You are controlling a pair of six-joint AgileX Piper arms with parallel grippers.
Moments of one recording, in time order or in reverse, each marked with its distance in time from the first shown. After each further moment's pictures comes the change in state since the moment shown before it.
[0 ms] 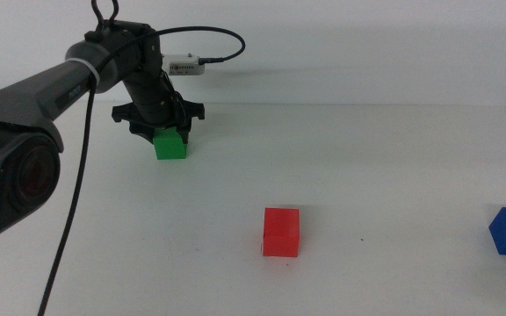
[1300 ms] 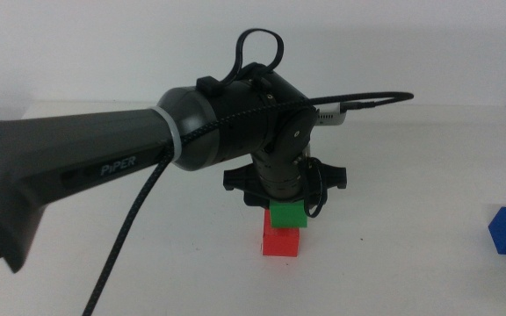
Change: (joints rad) left arm -0.576 -0.436 0.556 0.159 -0.173 -0.572; right arm 0.000 0.000 0.000 0.000 0.000 0.001
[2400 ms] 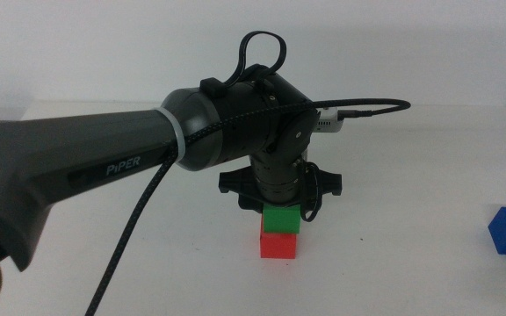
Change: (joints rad) left arm 0.000 0.016 -0.004 0.001 0.055 0.014; right arm 0.000 0.000 0.000 0.000 0.000 0.000
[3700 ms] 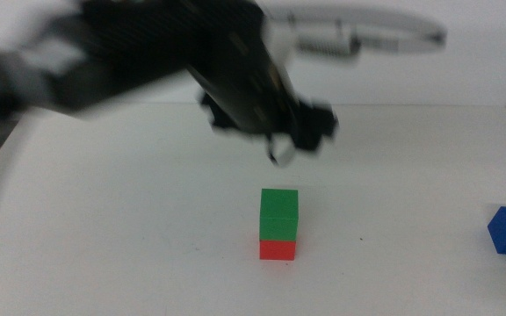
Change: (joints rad) left arm 0.048 -0.246 -0.025 -0.080 -0.005 0.460; right arm 0.000 0.000 0.000 0.000 0.000 0.002
